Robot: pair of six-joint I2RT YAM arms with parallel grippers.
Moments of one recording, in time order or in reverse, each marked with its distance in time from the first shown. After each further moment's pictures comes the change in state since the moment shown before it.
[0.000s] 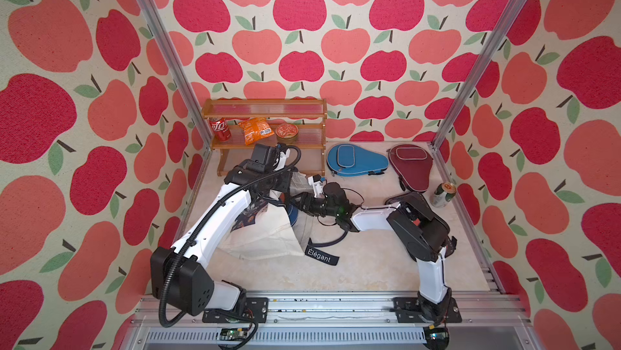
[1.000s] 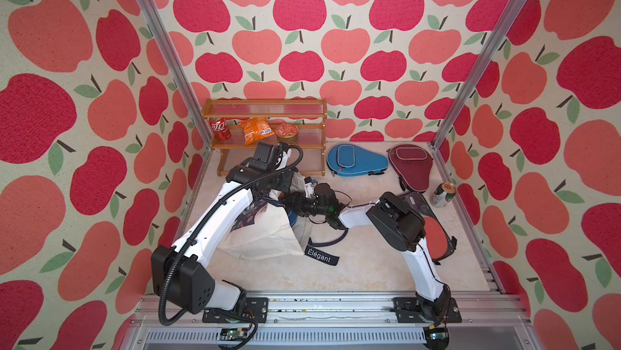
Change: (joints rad) left arm -0.028 0.014 0.040 -0.049 -0.051 0.000; right arm 0.006 0.228 0.169 0.108 -0.067 0.148
